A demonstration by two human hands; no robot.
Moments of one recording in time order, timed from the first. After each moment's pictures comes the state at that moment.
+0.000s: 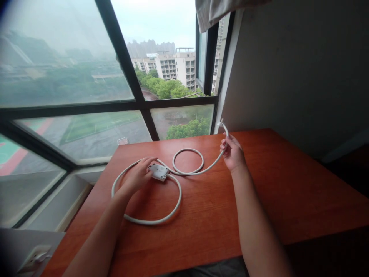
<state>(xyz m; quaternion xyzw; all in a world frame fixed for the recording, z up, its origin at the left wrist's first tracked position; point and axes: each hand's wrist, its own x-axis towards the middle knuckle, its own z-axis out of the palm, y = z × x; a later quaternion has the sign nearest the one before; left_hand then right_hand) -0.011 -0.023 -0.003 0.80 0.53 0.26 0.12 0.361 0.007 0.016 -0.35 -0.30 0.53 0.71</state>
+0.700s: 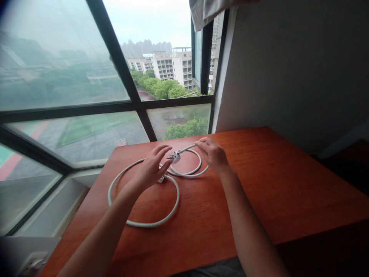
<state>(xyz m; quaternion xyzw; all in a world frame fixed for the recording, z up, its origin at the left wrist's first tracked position) 0.058 -0.025 0.051 0.85 0.41 0.32 0.10 0.321 -0.009 0.023 -0.49 -0.77 0.01 0.40</state>
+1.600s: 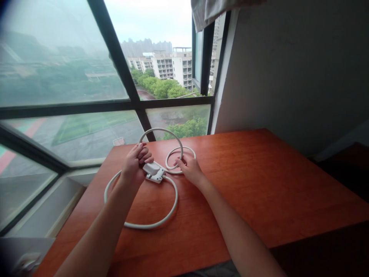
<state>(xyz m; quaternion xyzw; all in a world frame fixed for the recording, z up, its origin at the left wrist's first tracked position) 0.053 -0.015 0.066 0.28 0.29 0.66 0.64 0.241 -0.012 -0.019 -0.45 -0.65 0.39 0.47</state>
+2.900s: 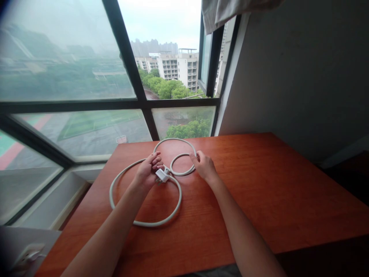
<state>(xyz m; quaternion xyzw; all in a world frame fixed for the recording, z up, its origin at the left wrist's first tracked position) 0.056 -0.018 0.027 0.14 0.32 0.59 0.73 0.275 -0.009 -0.009 -0.61 -0.67 0.21 0.36</state>
